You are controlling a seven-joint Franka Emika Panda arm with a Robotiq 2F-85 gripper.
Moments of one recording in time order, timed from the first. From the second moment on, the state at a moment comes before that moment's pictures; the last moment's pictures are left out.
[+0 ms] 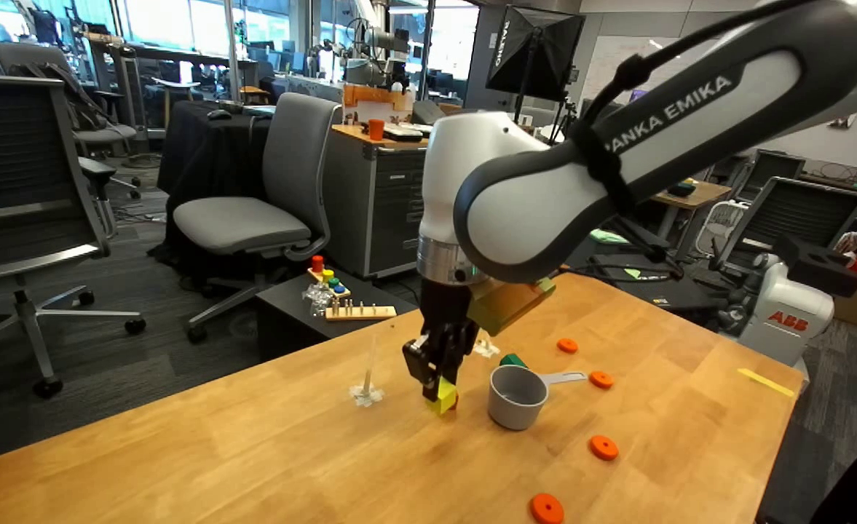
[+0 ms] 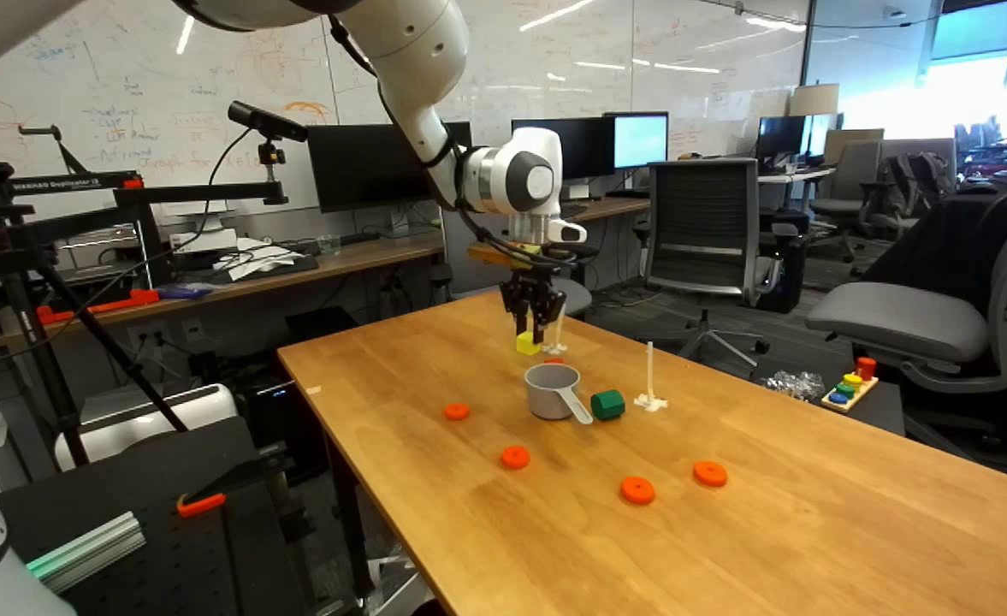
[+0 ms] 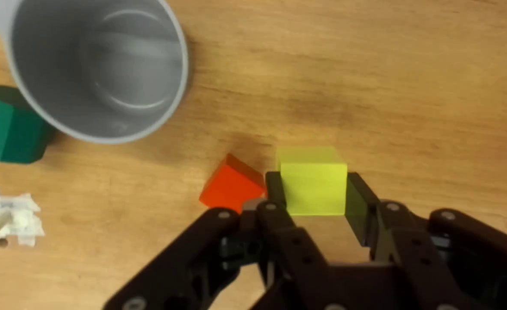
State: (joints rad) arm 0.29 0.90 0.09 -1.43 -0.09 2.27 0.20
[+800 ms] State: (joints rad) arm 0.34 0.56 0.00 -1.70 -0.19 2.25 0.34
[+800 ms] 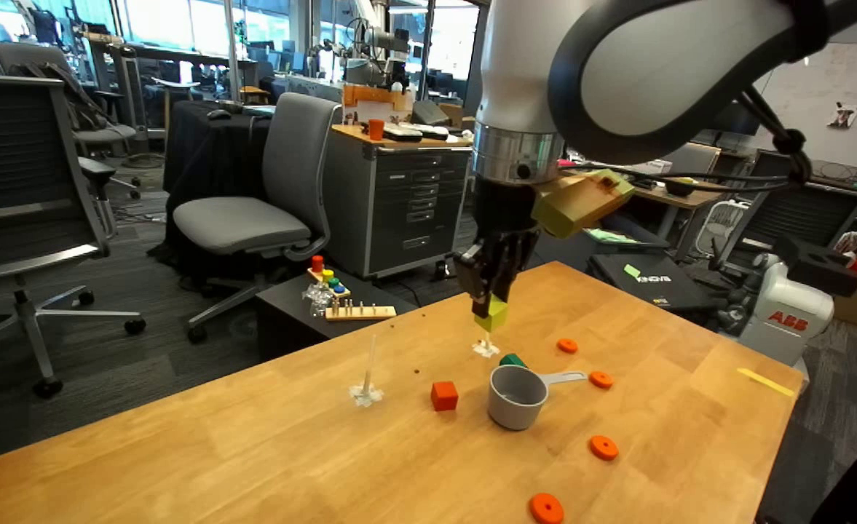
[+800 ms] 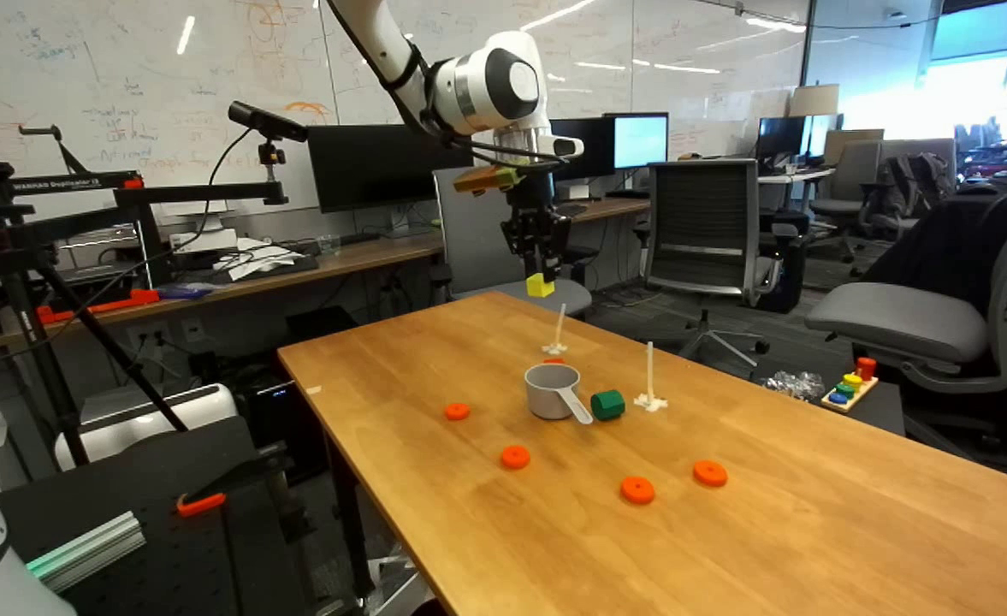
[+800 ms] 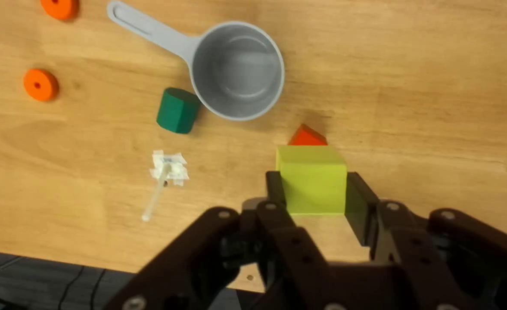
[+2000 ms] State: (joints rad) arm 0.26 0.52 0.00 -1.89 -0.19 2.28 0.38
